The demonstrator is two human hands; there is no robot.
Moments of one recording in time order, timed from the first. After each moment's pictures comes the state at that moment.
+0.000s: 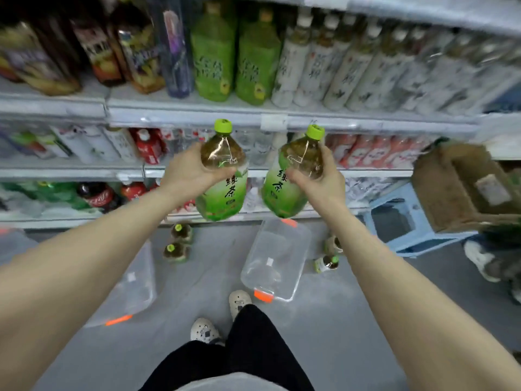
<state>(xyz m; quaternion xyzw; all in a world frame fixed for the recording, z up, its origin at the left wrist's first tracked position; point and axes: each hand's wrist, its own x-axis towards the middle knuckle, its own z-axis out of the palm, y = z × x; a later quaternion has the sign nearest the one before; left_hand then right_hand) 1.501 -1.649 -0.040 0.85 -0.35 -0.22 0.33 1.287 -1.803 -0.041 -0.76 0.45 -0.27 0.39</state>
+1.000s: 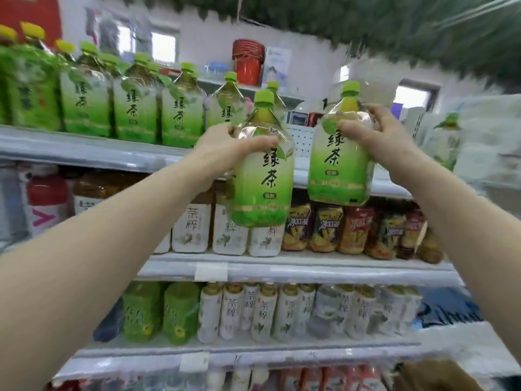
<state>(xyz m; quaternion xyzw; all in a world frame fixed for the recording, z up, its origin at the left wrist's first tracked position) 1.413 -1.884 0.402 0.69 -0.45 -0.03 0.58 1.219 -2.075 0.439 -0.81 0.21 -0.47 0.29</state>
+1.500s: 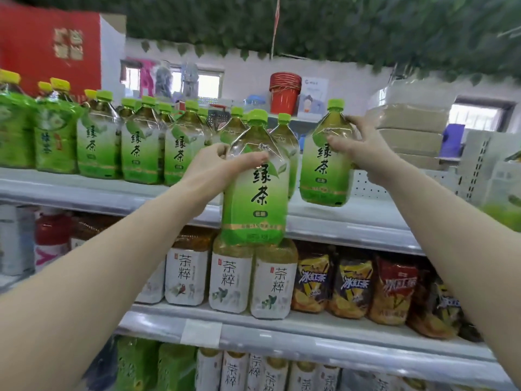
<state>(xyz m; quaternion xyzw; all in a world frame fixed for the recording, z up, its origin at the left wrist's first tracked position) 1.426 -1.948 0.435 0.68 -0.39 0.02 0.62 1.320 -2.210 0.490 -0.81 0.09 -0.42 0.40</state>
